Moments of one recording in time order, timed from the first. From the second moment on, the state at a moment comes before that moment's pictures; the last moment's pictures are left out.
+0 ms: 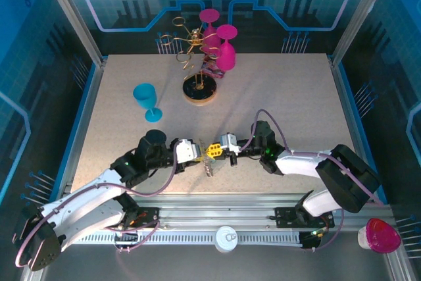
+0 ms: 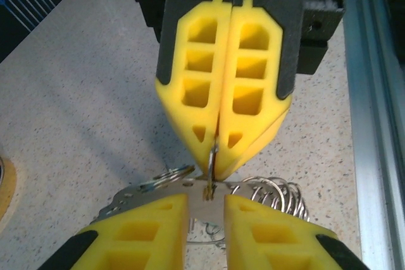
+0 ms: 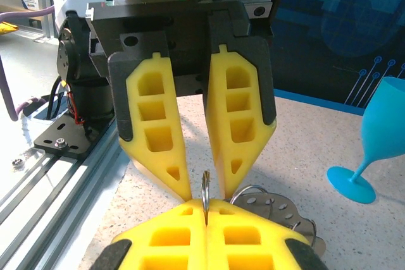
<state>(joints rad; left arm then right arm) -0.67 0.85 0.47 -0.10 0.41 0.48 0.69 1.45 0.48 0.78 -0.88 -0.37</state>
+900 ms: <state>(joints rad) -0.66 0.86 0.46 -0.03 0.45 0.47 0.68 1.40 0.48 0.73 -0.78 -0.41</state>
